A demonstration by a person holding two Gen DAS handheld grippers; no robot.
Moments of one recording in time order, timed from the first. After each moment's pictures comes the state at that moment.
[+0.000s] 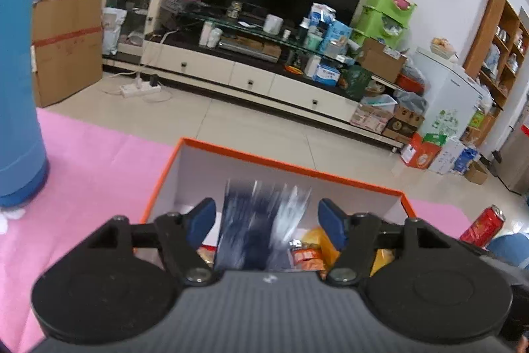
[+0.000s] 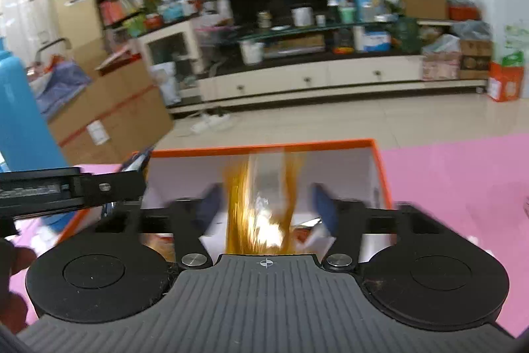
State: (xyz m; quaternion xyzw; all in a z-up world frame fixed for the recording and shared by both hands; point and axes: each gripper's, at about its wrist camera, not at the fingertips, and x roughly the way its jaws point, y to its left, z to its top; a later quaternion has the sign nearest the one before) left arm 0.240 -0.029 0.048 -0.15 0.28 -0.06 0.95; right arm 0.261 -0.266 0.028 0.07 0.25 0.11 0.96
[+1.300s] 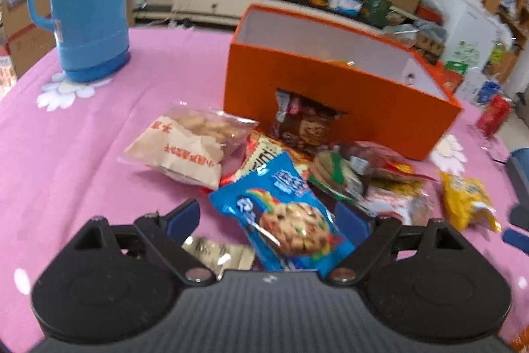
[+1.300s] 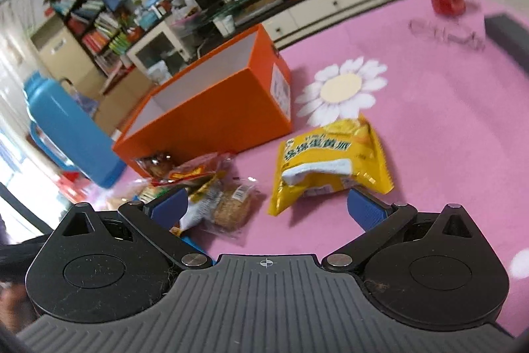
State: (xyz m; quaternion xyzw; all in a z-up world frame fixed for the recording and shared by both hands) left arm 0.076 -0.007 -0.014 -0.09 0.39 -0.02 0.92; right arm 0.045 -0.398 -0.027 0.24 0.33 0.12 0.91
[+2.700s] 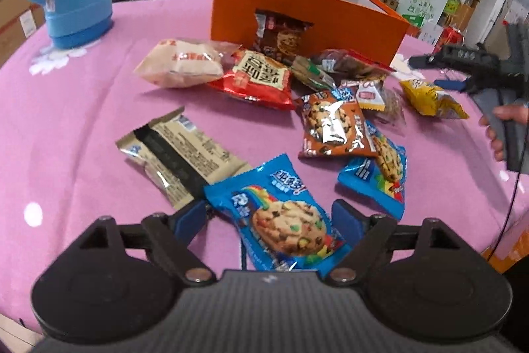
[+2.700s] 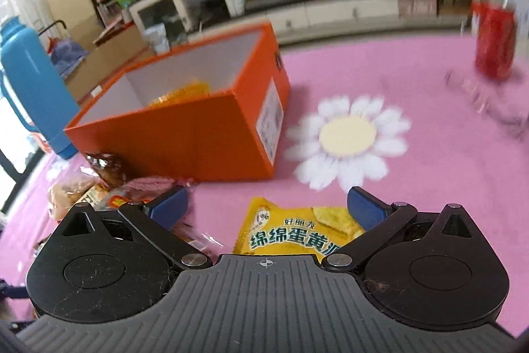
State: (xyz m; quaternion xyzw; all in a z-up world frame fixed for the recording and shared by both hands) left arm -0.021 0.019 -0.035 -0.05 0.41 -0.12 0.90; right arm 0.145 -0.385 -0.030 0.11 0.35 0.13 0.92
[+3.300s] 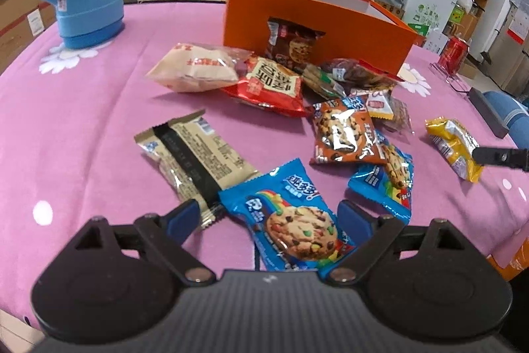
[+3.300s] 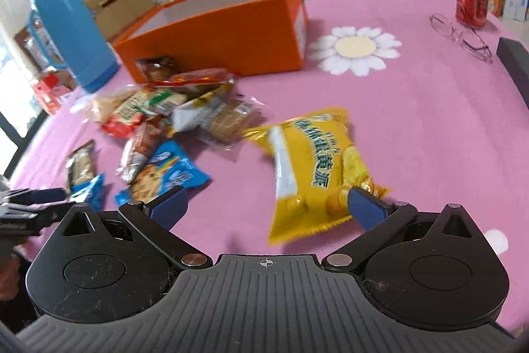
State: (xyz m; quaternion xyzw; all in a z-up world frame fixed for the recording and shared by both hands) left arm -0.023 0.029 -0.033 -0.06 0.41 -0.11 0.91; right arm 0.004 -0.354 -0.027 0.07 0.39 0.13 0.91
